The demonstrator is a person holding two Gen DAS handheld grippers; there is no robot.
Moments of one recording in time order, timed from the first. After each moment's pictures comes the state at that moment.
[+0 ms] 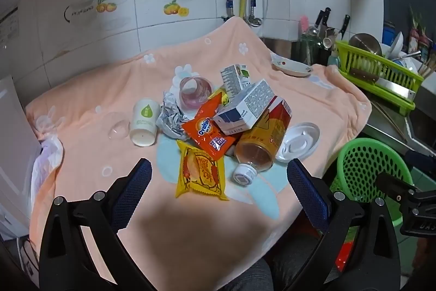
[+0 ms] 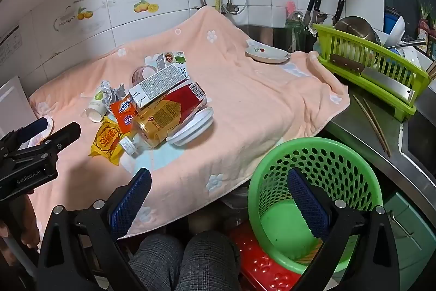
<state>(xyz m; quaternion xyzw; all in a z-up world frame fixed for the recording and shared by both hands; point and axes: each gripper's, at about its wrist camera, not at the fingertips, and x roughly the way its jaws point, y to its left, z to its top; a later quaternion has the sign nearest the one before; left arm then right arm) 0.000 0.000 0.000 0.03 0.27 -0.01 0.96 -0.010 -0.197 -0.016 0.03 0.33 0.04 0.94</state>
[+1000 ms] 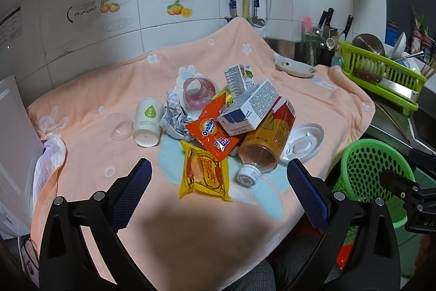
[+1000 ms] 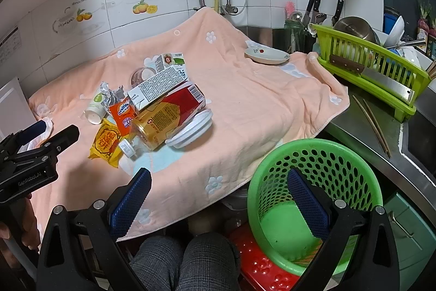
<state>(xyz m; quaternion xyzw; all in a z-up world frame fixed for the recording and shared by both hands) 0.003 0.006 -0.002 0.03 0.27 -0.01 0.96 -0.007 -0.200 -0.016 0.03 0.33 0.04 0.94</state>
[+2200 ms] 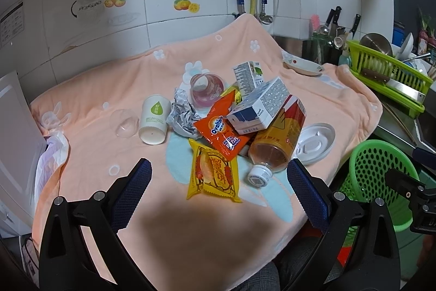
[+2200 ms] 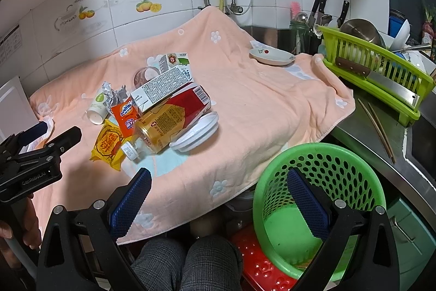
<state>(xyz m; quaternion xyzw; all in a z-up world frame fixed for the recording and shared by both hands) 0.012 0.013 -0.005 0.02 0.28 0.01 0.96 0.005 -0.186 -0.017 0.03 0.33 0.04 0.94</state>
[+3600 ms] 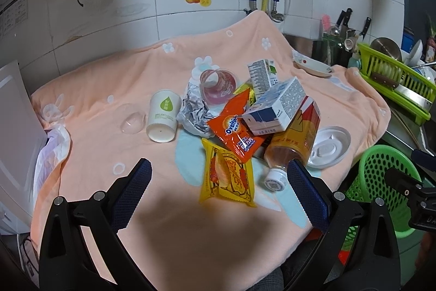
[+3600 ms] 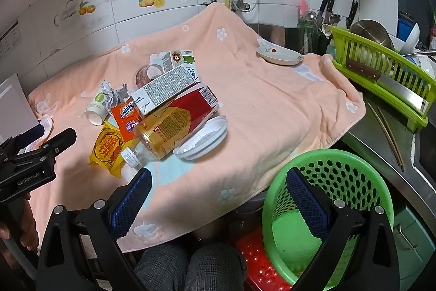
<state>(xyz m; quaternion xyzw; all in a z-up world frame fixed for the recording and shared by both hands) 0.028 0.031 -0.009 0.01 0.29 0.02 0.96 0.027 -0.172 -0.023 0.03 0.34 0.05 0.94</state>
